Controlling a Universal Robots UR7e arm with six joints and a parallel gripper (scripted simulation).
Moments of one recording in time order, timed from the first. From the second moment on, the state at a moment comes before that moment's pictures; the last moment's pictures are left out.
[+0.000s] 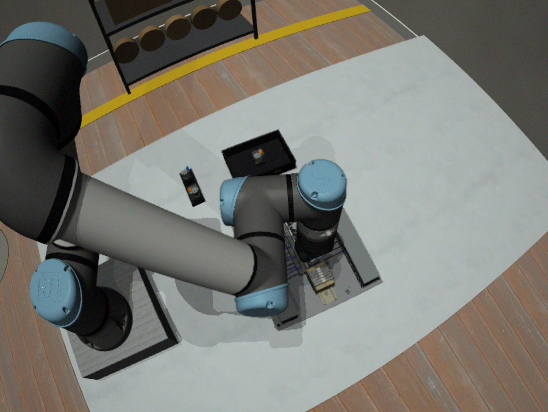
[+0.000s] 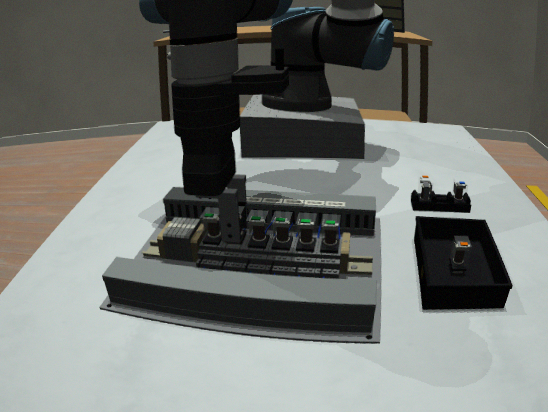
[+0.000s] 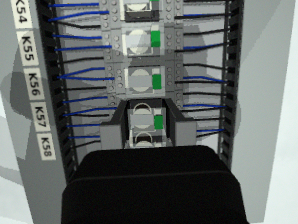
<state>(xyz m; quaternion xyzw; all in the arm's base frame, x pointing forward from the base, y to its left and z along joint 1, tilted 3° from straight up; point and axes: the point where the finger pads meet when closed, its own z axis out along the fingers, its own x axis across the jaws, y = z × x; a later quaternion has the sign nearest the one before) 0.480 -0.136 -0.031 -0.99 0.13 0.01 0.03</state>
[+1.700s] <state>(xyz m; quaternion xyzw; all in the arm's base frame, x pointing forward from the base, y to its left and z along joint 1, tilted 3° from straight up) 0.480 -0.136 -0.035 -0.99 0.13 0.01 0.02</state>
